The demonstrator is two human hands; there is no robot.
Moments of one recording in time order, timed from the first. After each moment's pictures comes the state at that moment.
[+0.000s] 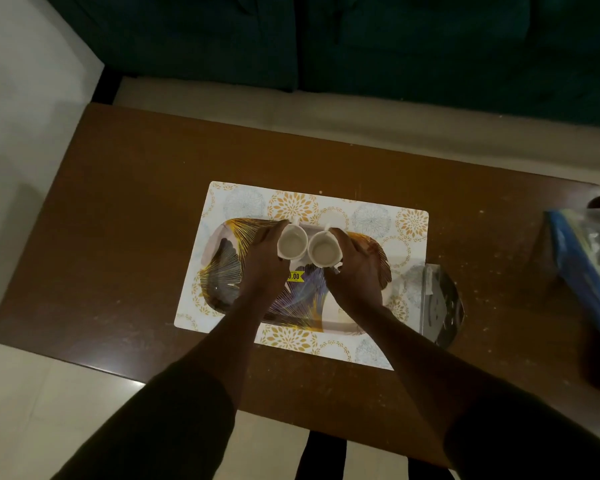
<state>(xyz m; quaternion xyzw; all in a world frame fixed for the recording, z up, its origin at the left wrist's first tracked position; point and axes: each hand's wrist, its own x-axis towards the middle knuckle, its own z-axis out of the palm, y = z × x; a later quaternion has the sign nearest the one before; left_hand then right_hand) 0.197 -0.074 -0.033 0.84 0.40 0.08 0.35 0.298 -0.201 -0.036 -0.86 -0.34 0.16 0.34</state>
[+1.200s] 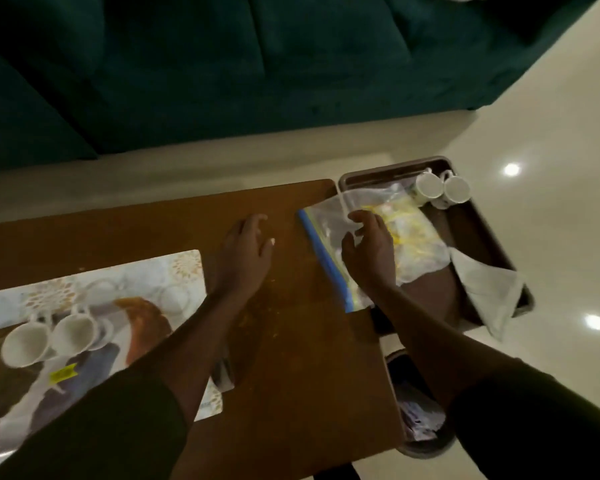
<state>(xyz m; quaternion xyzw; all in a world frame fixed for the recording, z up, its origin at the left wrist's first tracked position) 0.467 -0.311 0.018 0.90 0.24 0.04 0.37 0.550 -0.499 0.017 -0.93 -0.10 0.01 0.35</state>
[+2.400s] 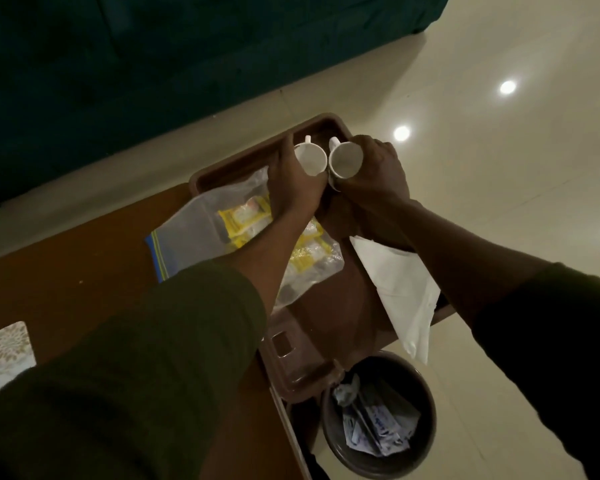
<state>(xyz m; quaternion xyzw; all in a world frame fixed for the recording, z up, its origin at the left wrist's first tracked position) 0.737 -0.595 -0.049 0.87 0.25 0.04 0.43 0.774 -0.723 -0.052 -0.95 -0.08 0.04 0.30</state>
